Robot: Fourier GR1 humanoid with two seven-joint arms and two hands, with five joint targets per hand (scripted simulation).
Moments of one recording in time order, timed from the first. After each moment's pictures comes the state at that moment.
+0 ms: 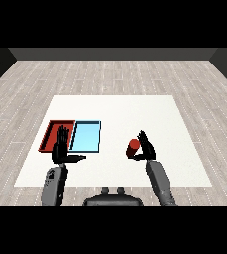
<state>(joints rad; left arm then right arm) -0.02 0.05 0.06 -1.60 0.10 -0.06 -0.42 -0.20 -0.01 -0.03 -1.06 -0.15 0.19 -0.42</state>
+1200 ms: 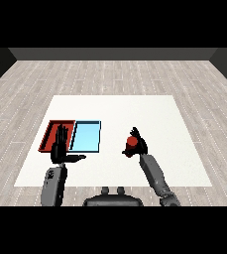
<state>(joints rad) -0.02 0.05 0.07 -1.63 0.10 -0.05 -0.40 -0.38 0.00 0.04 -0.83 -0.23 0.12 -0.47</state>
